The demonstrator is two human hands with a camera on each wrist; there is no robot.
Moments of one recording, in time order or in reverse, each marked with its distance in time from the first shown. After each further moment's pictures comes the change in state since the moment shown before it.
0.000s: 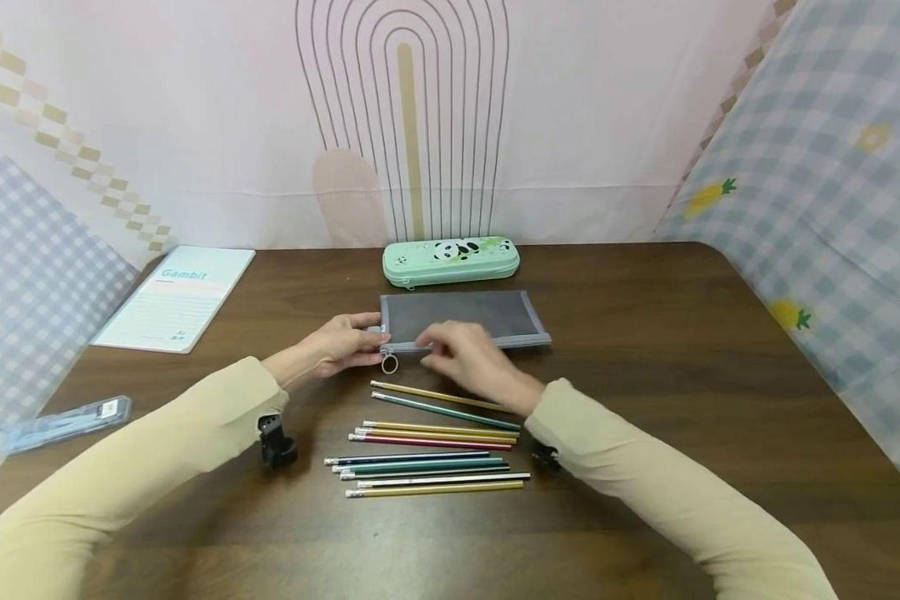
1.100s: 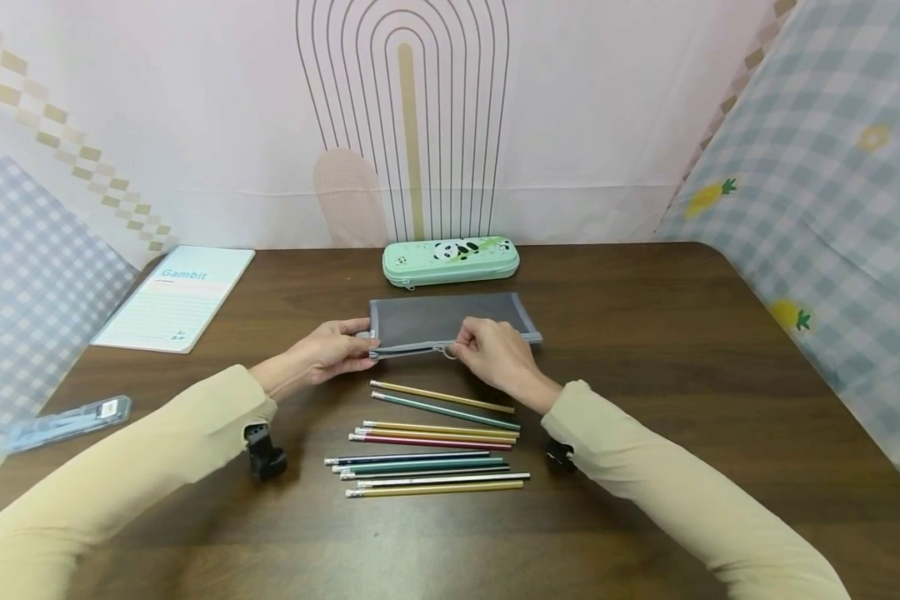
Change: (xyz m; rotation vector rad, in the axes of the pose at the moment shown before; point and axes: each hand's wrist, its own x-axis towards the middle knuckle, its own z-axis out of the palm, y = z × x) left_hand -0.008 -0.007 -0.006 -0.082 0.013 0.001; right_hand -0.014 0.009 -0.010 -0.079 0.071 0.287
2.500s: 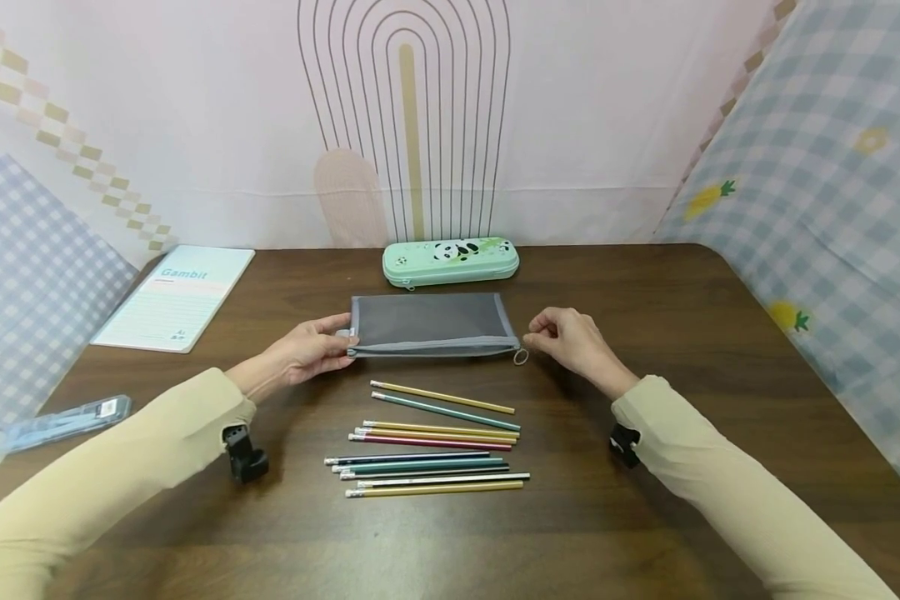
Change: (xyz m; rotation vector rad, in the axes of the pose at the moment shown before) left_hand -0.008 0.000 -0.027 -0.024 0.023 0.021; right_hand -0.016 0.074 -0.053 -0.015 -0.058 0.151
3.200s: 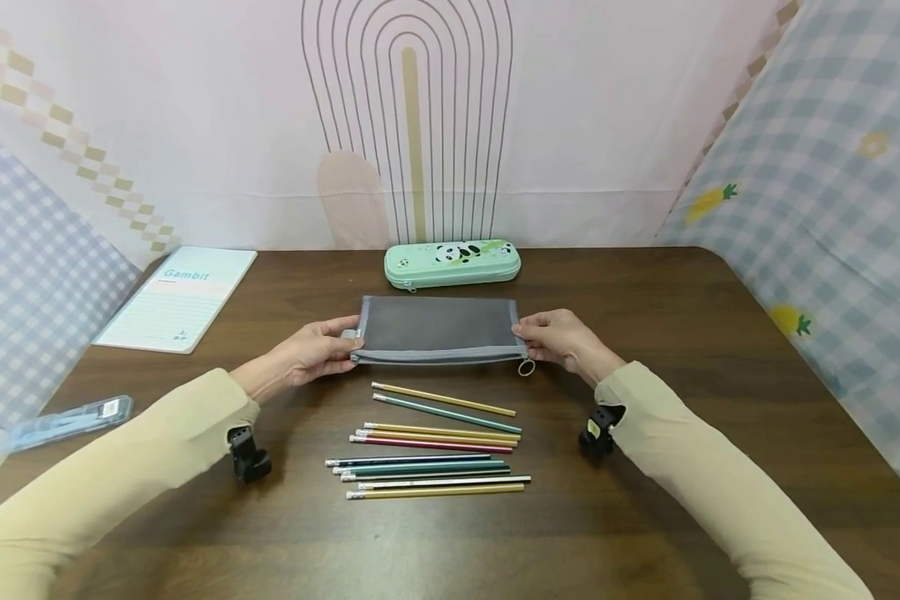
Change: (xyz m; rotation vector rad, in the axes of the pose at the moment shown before) left_hand 0.000 -0.001 0.003 0.081 0.012 0.002; right_hand 0.021 -0.007 0.002 0.756 -0.265 0.443
